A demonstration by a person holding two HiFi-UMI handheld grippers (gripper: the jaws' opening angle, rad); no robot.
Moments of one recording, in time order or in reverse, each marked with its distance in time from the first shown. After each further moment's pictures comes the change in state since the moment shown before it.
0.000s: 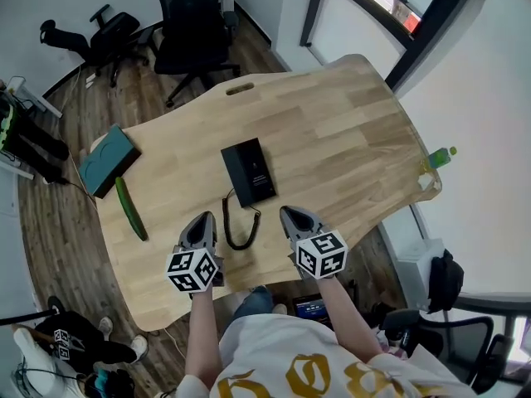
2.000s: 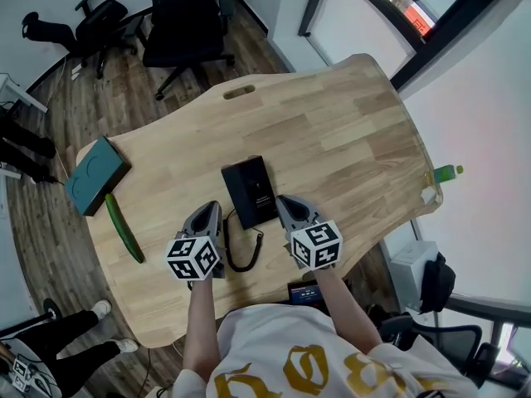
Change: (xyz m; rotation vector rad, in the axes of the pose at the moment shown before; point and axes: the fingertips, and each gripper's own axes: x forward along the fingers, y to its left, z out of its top) left arm 0.098 0.017 0.019 -0.072 0.090 -0.102; right arm 0.084 -0.040 0.036 -0.051 0.049 -0.030
